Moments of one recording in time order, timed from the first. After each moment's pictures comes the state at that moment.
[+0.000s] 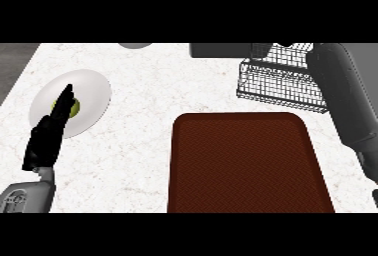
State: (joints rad) left arm -0.15 0.25 0.09 -1.48 -0.19 0.05 0.07; right arm -1.09 -0.36 0.04 -0.91 1.09 0.04 0.62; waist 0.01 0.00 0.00
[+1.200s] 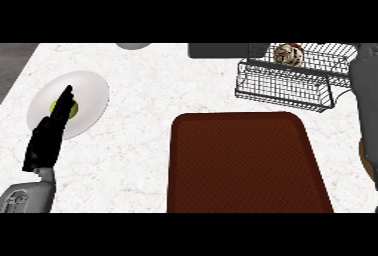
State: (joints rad) left arm -0.15 0.23 0.11 -1.47 -0.21 0.05 0.07; right arm -0.93 -0.37 -0.23 -1.08 0.85 -0.15 0.56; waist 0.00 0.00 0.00
